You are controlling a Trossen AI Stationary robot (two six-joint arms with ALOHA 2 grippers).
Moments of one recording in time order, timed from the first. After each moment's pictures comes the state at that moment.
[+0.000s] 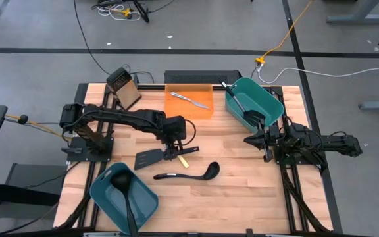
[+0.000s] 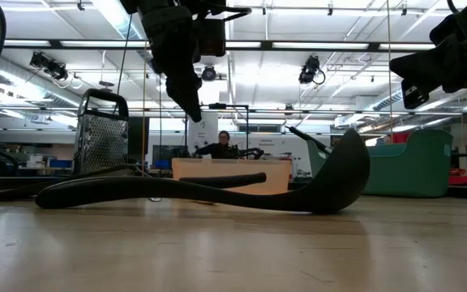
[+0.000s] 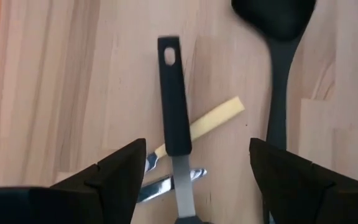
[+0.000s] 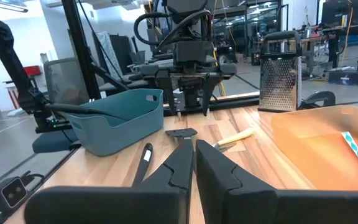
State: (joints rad) left arm 0.03 1.64 1.26 -0.72 0.09 -0.10; right arm -0.01 0.00 0.02 0.03 -0.07 0.15
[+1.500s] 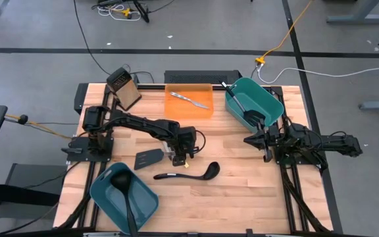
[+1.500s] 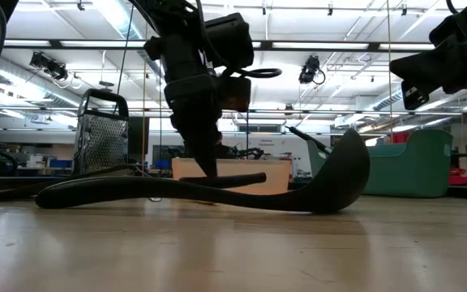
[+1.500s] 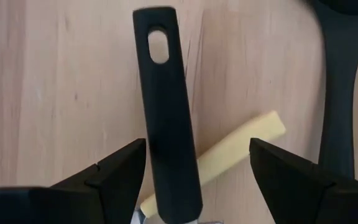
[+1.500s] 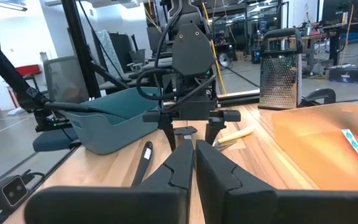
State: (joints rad) left arm 0.02 1.90 1.26 -0.56 0.12 -0.08; right arm -0.01 0.00 0.02 0.02 -0.07 0.15
